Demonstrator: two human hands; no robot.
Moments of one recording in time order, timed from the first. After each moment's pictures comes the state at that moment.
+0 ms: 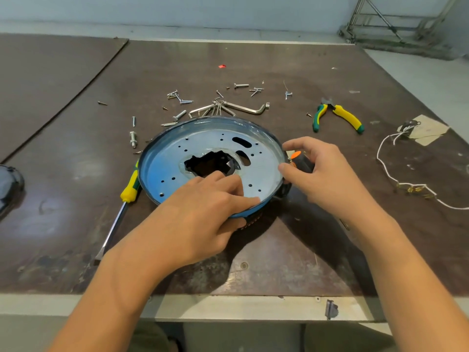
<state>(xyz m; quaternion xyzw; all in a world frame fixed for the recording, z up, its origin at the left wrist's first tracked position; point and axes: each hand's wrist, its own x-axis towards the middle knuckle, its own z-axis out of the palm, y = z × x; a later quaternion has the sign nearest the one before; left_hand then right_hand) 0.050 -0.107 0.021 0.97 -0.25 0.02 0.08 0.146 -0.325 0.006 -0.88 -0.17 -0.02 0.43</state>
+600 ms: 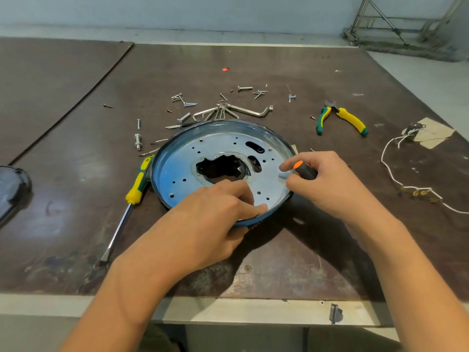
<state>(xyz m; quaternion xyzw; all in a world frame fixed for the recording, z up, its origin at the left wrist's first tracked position) 0.046 -0.112 0.021 0.96 -0.24 0.02 0.13 0.143 -0.326 0.011 -0.90 -0.16 0.05 0.40</state>
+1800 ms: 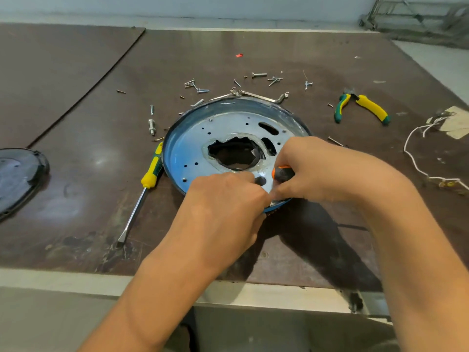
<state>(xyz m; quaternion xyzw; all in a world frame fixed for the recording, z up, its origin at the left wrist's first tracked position) 0.028 -0.124 0.019 0.98 -0.15 0.12 0.00 0.126 -0.271 0.057 -0.93 -0.31 0.15 0.10</state>
